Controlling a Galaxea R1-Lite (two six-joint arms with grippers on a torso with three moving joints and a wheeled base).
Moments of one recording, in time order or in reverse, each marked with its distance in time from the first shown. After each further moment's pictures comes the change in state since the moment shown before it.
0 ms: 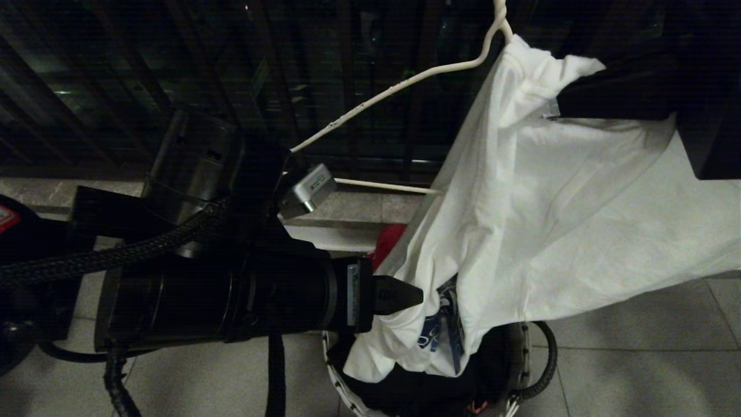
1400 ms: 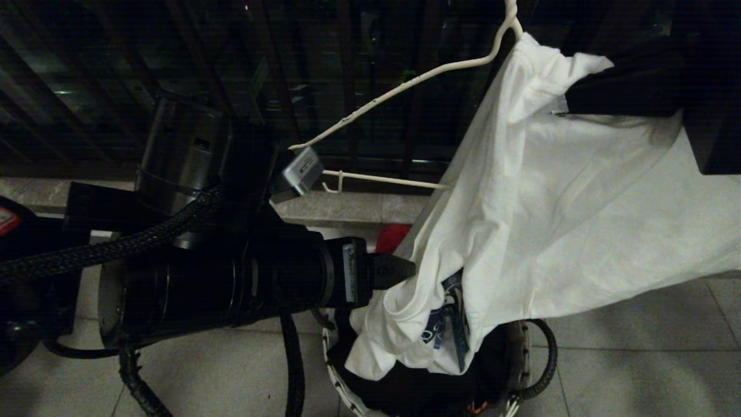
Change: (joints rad) left arm 0.009 -0.006 0.010 -0.074 0.103 0.013; right arm -0.030 -0.007 0.004 0.000 0.000 -0.001
